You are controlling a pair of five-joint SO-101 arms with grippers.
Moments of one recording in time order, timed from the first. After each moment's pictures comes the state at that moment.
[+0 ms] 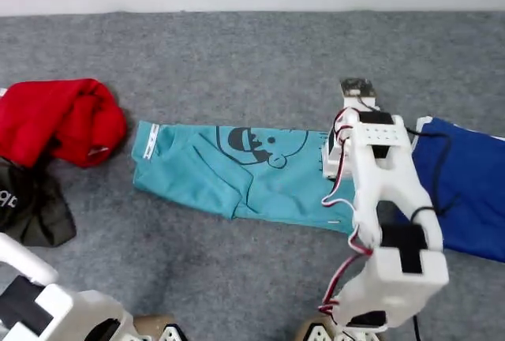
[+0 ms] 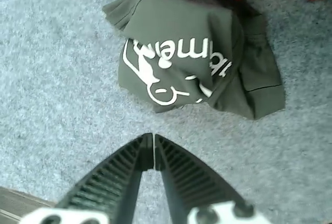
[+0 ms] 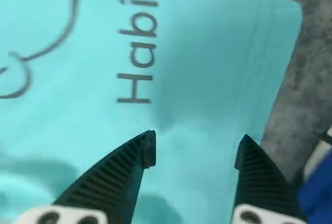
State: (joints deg) left arm -60.6 -0.6 -15.2 99.3 -39.3; right arm -0.3 11.3 17.8 64.1 1.4
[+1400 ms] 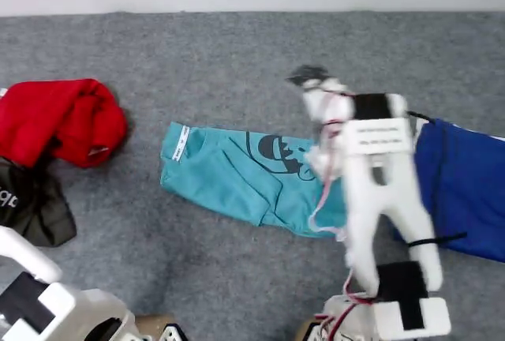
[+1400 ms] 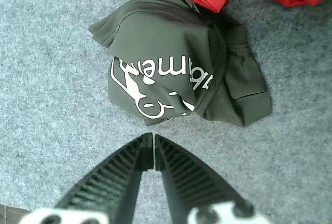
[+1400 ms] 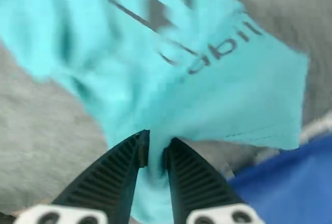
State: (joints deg) left arm -57.3 -0.6 -15.2 99.3 -39.3; right arm -12.6 -6.2 6.6 89.7 27.0
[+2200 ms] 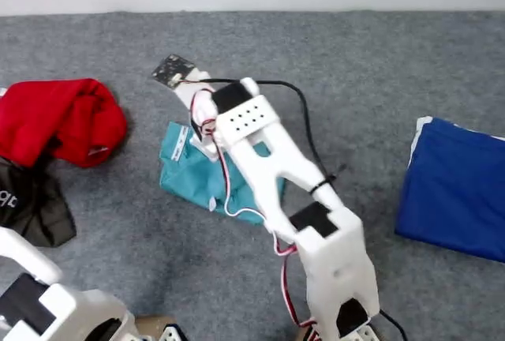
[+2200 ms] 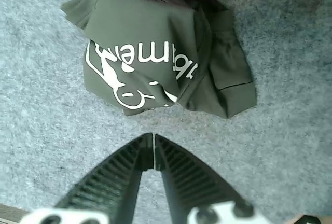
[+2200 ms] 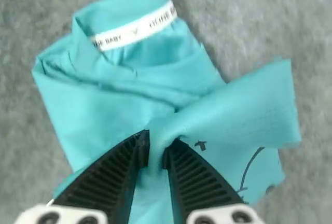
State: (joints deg) left arm -57.3 -1.5 -9.8 99.4 -36.6; right arm -36.5 33.1 -32.9 79.7 18.5
